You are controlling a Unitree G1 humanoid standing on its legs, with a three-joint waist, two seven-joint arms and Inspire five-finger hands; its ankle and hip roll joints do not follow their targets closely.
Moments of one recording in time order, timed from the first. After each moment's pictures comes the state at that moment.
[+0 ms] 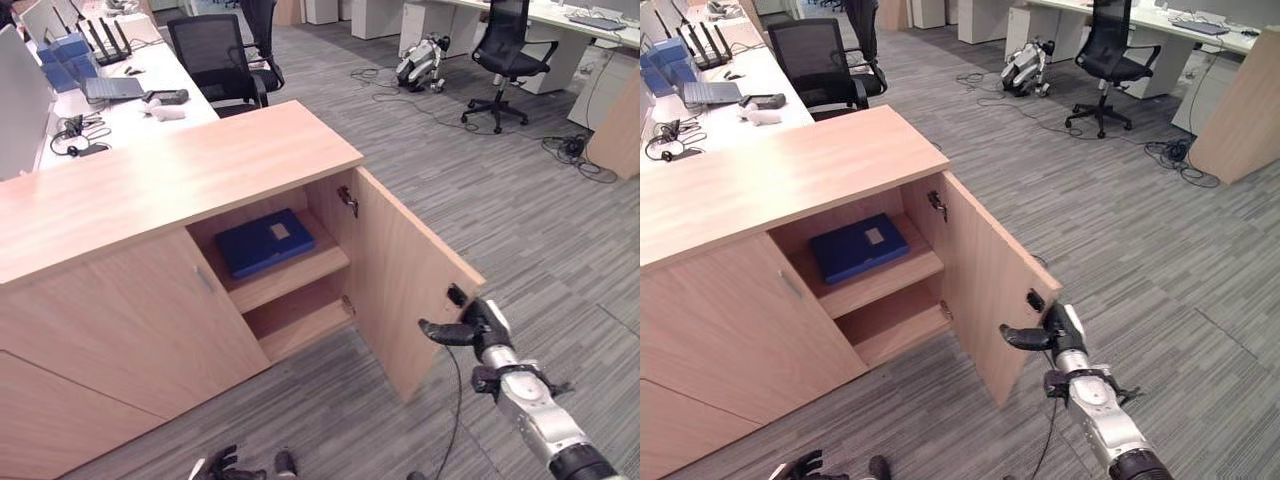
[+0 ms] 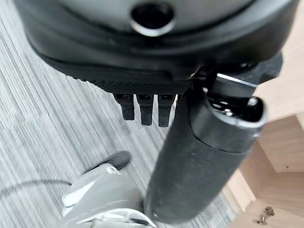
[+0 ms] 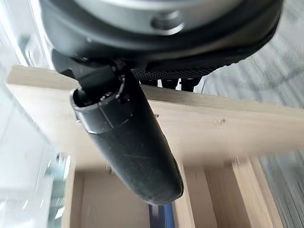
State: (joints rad) left arm 0.12 0.26 -0.08 1.16 -0.17 -0.13 0.01; right arm -0.07 -0.60 0.45 0.23 0.48 -0.08 -0.09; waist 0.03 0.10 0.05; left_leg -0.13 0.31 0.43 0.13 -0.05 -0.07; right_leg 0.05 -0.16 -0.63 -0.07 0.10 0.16
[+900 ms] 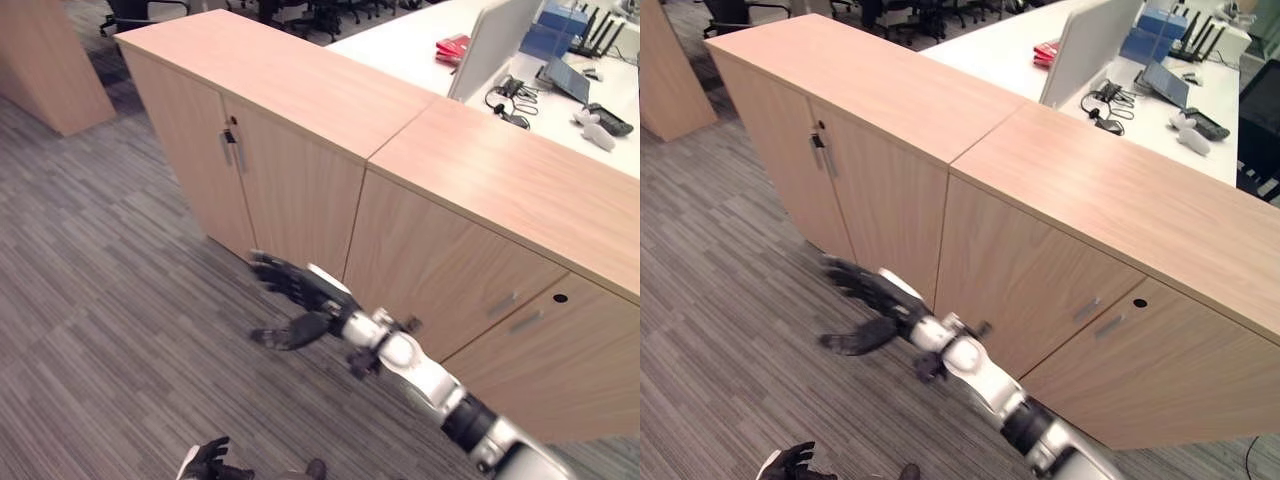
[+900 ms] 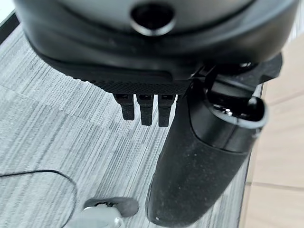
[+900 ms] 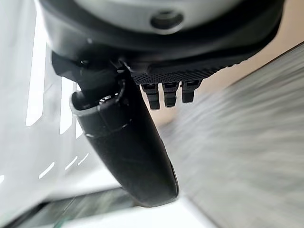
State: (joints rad) left arm 0.10 0.36 -0.15 1.10 -0.07 -0.11 0.05; right arm -0.29 -0.26 0.62 0.38 0.36 -0.11 0.10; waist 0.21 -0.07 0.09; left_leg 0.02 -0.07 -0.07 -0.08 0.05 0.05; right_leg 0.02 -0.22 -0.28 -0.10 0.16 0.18
